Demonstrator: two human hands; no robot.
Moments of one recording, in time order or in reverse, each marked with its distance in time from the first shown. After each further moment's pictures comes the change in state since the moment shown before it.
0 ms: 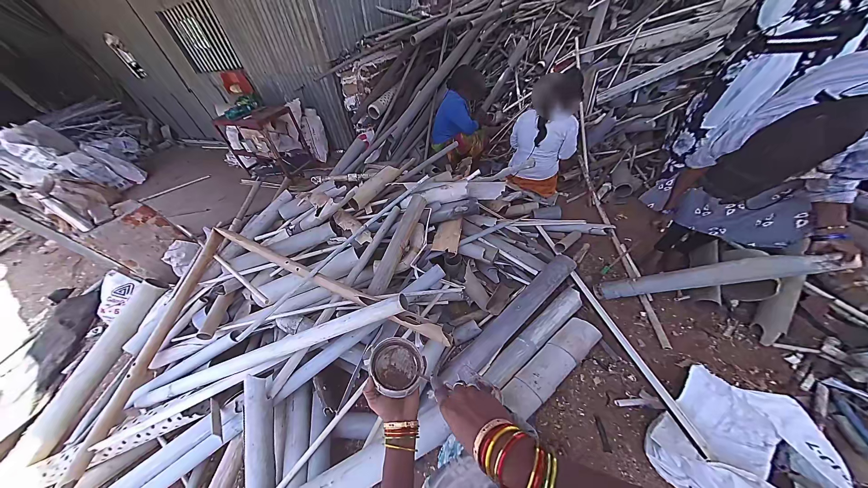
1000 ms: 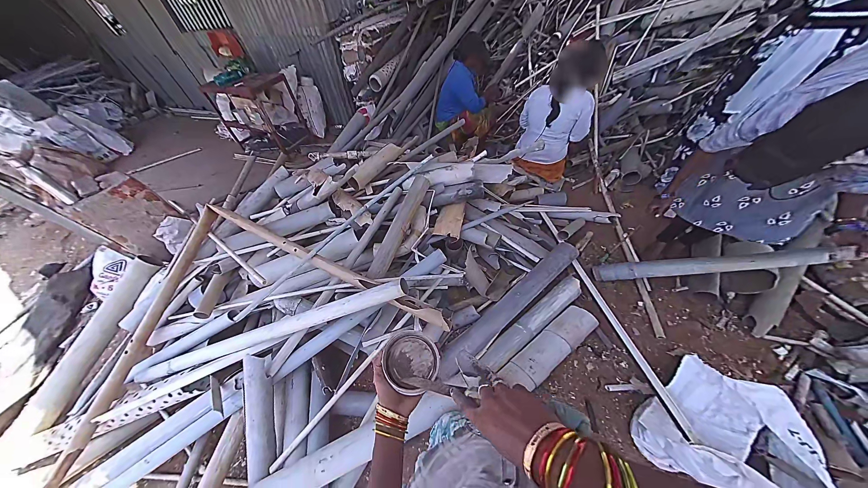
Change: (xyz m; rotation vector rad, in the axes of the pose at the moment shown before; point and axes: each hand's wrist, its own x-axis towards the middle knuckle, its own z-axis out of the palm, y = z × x) left_hand 0.010 0.025 -0.022 0.221 -0.108 -0.522; right_hand -0.029 0.013 -0.008 -0.223 -0.137 -0.080
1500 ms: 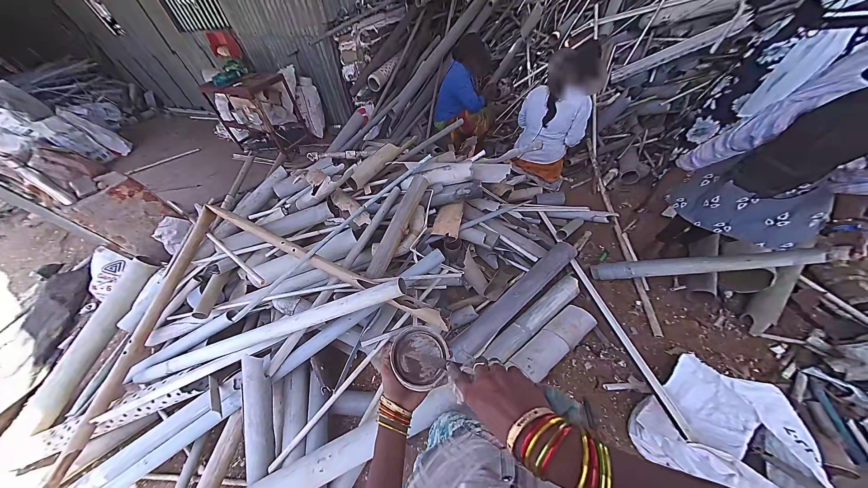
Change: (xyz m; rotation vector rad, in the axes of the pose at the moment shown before) left_hand 0.001 -0.009 0.018 0.077 0.002 -0.039; right_hand 0.000 0.001 -0.009 0.051 0.083 0.105
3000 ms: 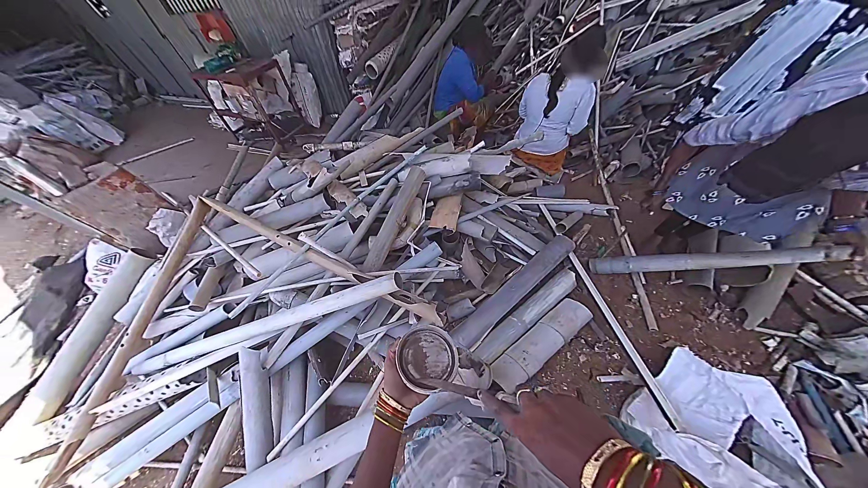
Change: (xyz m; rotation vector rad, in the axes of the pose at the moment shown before) left_hand -0.005 -0.009 0.014 -0.008 -0.207 -0.161; right_hand -0.034 0.041 0.020 -0.017 -0.108 -0.033
